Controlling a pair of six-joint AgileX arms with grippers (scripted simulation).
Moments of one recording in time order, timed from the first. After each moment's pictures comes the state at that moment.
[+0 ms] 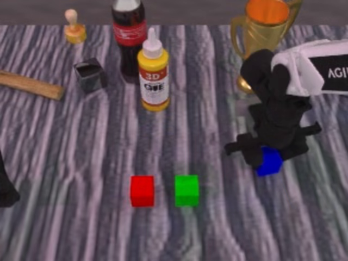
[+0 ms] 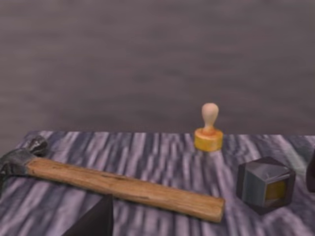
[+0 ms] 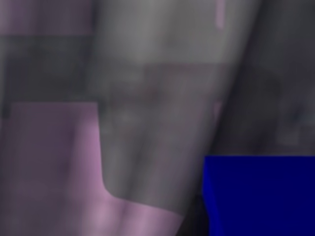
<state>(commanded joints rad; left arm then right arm) 0.02 0.00 0.00 0.00 0.00 0.00 0.43 2.16 1.40 -0.80 0.00 0.20</state>
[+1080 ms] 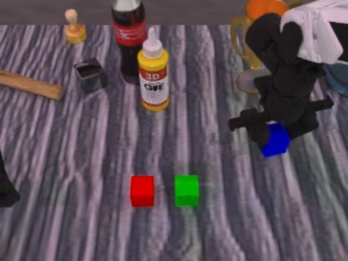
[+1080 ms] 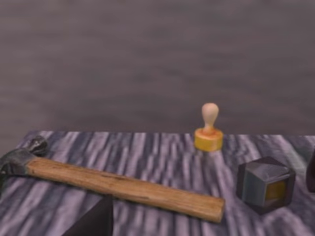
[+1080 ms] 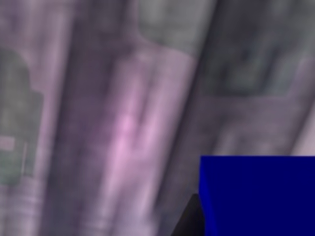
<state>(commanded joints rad) 0.02 0.00 0.00 0.00 0.00 0.00 0.44 2.05 1.54 -1.05 0.00 0.19</state>
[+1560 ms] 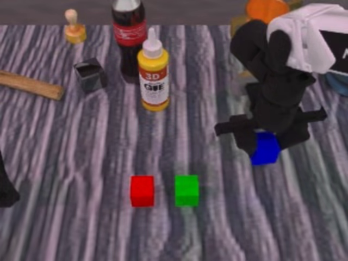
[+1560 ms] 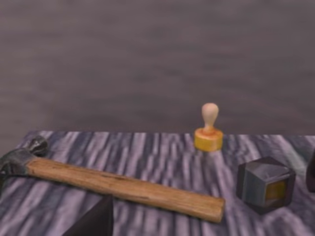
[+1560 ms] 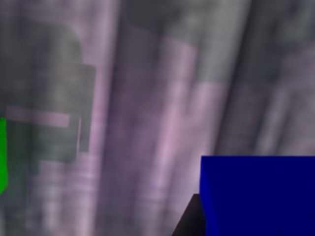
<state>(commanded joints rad) 0.02 0.00 0.00 0.00 0.00 0.00 0.51 2.00 1.50 -1.06 0.01 0.36</state>
